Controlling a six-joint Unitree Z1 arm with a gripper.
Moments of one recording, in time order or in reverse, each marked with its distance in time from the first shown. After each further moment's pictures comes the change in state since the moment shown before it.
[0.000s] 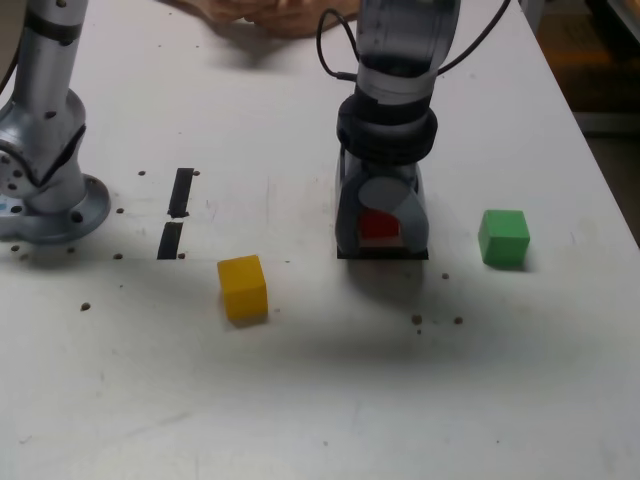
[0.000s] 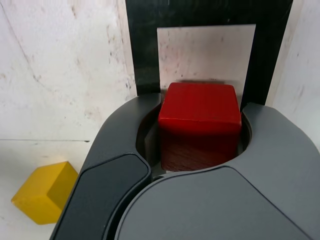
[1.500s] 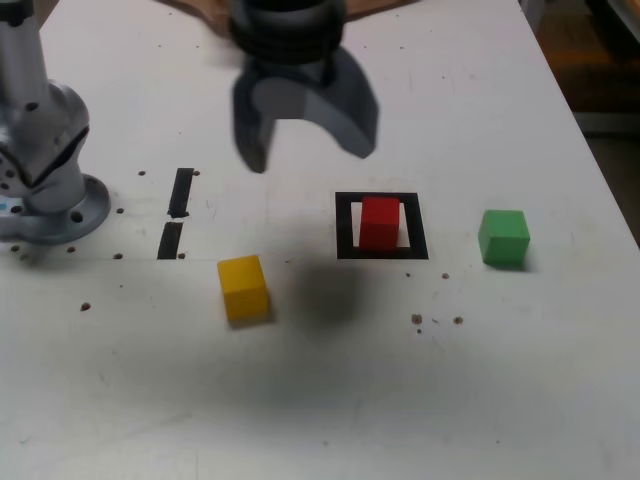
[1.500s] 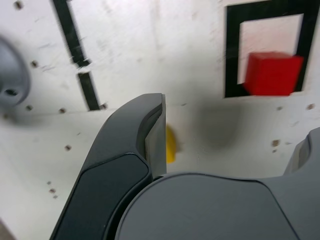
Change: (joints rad) arm -0.126 -0.294 -0.032 0.377 0.080 -0.053
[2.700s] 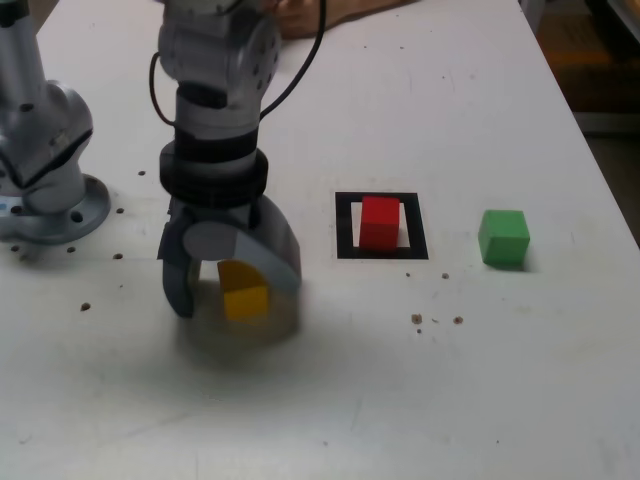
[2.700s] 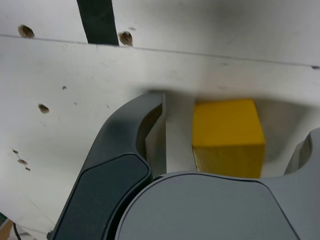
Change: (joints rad) arm -0.123 -0.013 0.572 -0.621 -0.287 -0.280
